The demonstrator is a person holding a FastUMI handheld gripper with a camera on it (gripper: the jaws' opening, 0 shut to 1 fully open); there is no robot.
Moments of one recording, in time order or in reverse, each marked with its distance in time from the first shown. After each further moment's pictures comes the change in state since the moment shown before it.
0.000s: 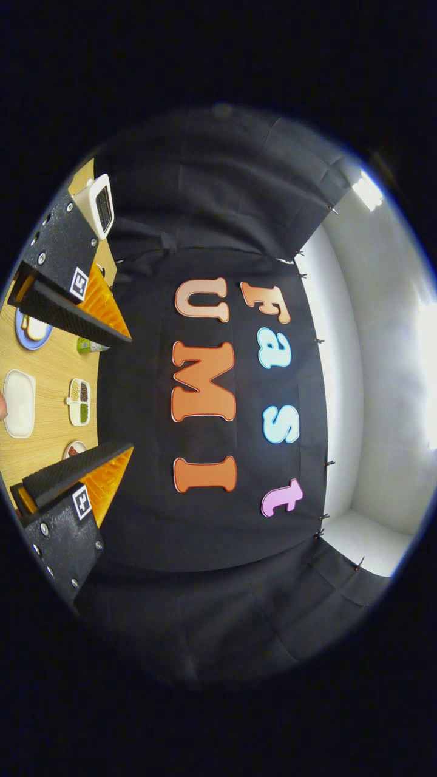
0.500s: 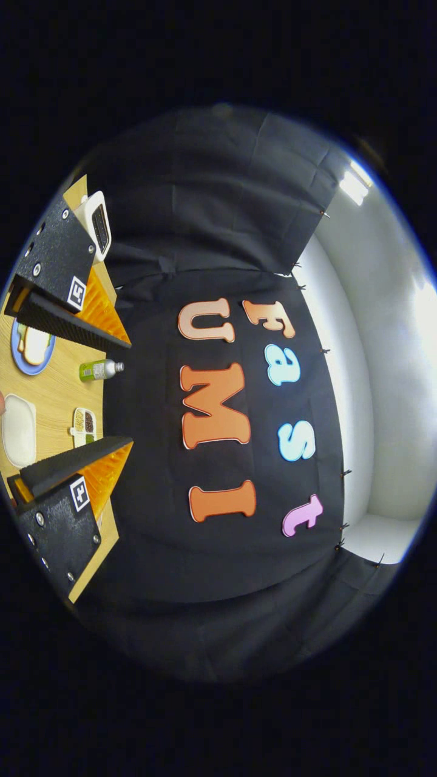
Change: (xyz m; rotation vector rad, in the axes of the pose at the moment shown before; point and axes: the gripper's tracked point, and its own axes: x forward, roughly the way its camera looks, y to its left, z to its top) arm 0.021 0.025 -0.019 0.060 0.025 0.115
